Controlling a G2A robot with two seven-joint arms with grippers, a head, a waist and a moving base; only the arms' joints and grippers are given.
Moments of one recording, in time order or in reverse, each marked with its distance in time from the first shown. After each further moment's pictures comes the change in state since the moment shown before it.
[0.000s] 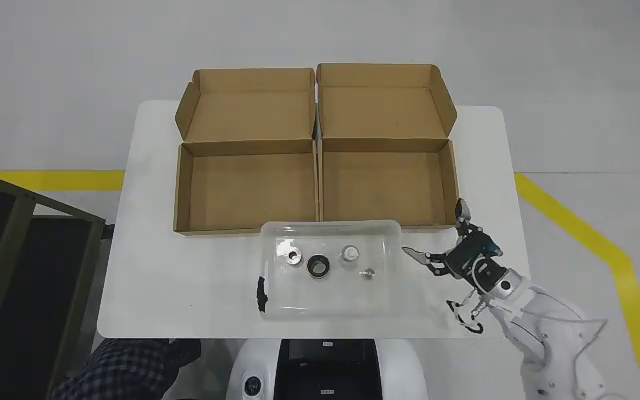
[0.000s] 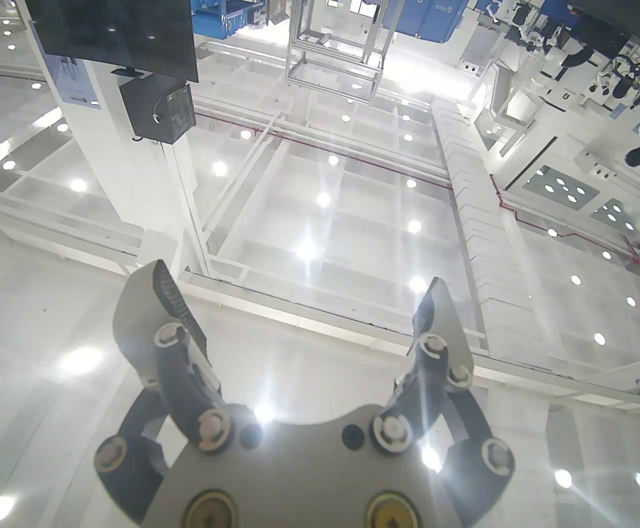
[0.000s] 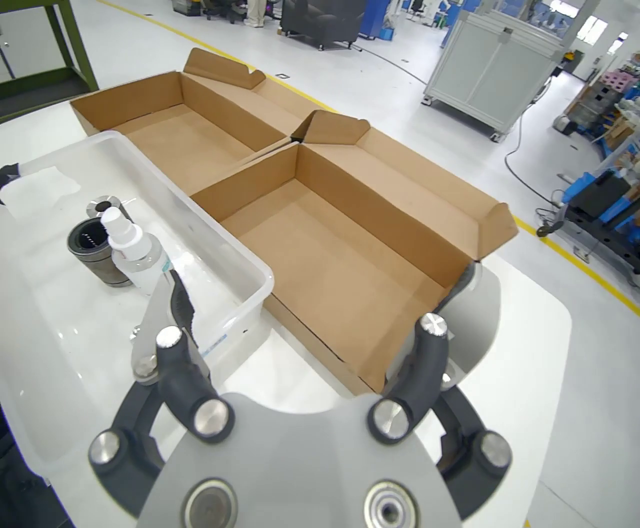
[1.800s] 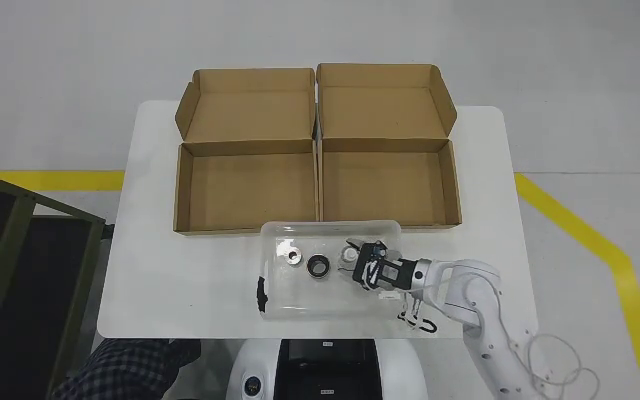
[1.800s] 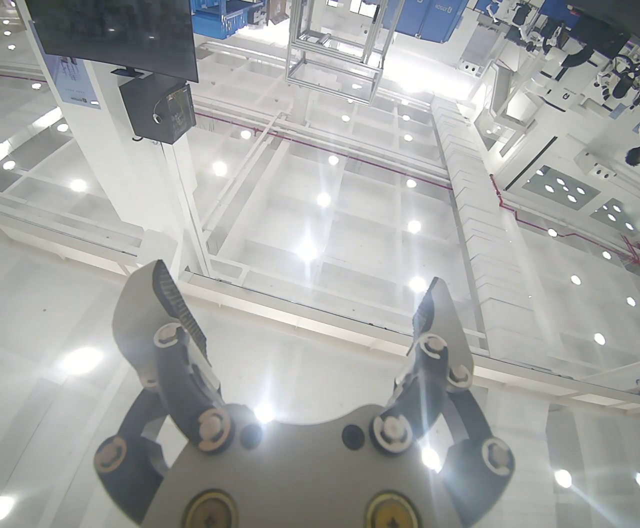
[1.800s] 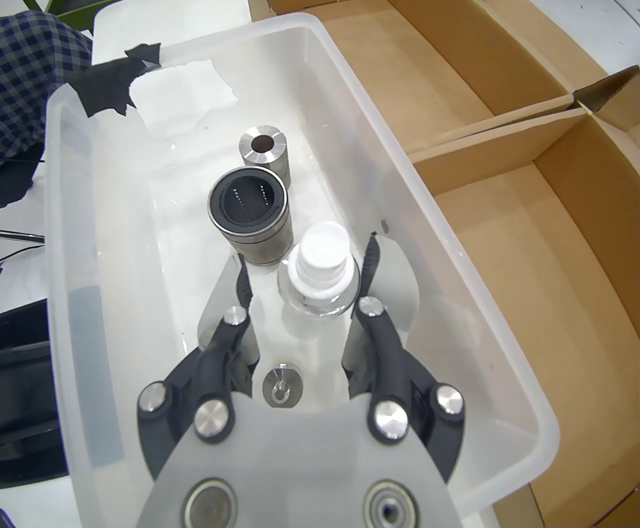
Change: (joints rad) left arm 0.000 0.000 0.000 0.000 0.000 0.000 0.000; right arm 0.262 0.045 -0.399 0.154 0.082 -0.145 0.380
